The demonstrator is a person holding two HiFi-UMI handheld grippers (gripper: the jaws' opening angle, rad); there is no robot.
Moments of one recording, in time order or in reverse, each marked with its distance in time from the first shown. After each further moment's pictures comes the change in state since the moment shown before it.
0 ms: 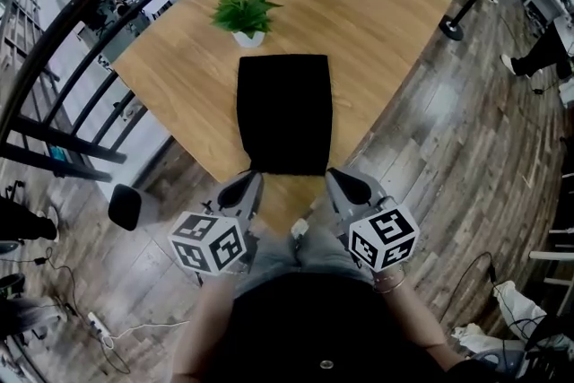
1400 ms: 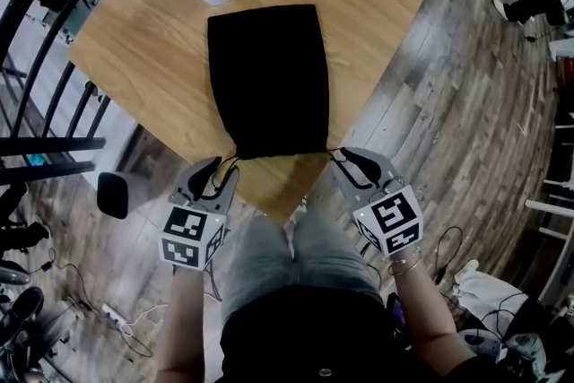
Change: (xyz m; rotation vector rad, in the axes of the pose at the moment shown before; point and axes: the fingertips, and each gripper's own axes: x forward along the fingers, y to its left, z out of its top) left arm 0.026 0.084 -0.058 0.396 0.353 0.025; right arm 0.025 -0.041 -0.079 -0.141 0.274 -0.068
